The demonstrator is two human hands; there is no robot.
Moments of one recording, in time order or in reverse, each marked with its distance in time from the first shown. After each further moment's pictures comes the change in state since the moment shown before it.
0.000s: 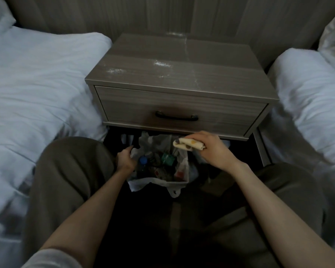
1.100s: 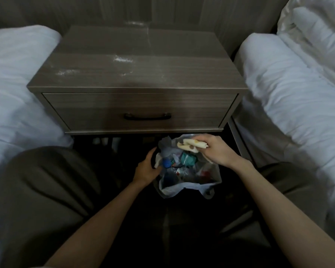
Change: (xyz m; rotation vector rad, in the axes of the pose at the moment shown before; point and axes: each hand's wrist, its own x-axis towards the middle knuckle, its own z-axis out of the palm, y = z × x) left_hand -0.020 0.066 0.097 -0.160 -0.339 0.201; right_hand -0.034 0.046 -0.029 0.002 0.019 0.337
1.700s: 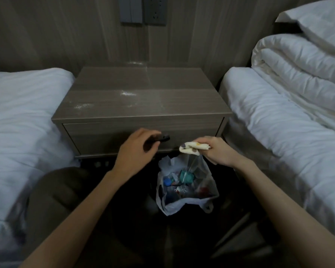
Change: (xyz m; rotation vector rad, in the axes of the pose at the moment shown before) left_hand -0.046 0.106 -0.127 0.272 0.362 0.763; right_hand -0.018 -0.052 -0.054 -0.049 0.086 -0.121
